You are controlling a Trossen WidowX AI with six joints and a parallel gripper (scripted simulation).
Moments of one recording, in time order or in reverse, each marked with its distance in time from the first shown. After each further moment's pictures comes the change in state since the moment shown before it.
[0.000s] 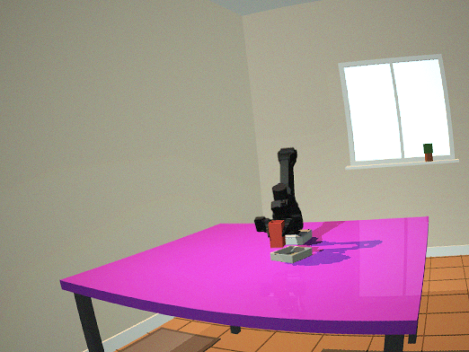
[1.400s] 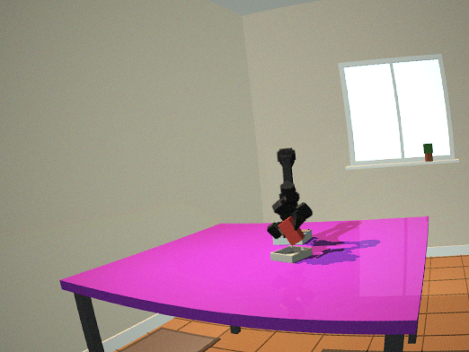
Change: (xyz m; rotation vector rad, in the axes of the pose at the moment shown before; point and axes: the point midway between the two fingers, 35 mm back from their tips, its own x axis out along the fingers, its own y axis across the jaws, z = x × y) arm -0.006 0.050 0.004 0.526 0.031 0.148
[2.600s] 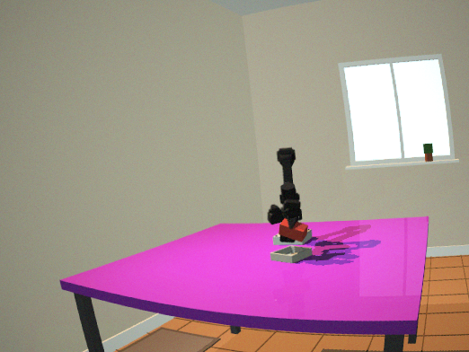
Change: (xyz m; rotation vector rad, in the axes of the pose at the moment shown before) arm 0.003 0.000 -0.002 0.786 0.001 0.002
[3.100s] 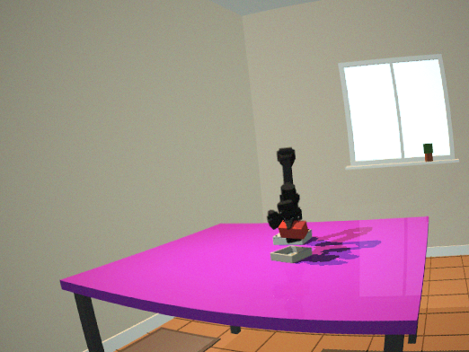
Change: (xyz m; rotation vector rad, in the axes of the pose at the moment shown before) arm 0.001 -0.001 -0.001 0.328 0.000 0.000
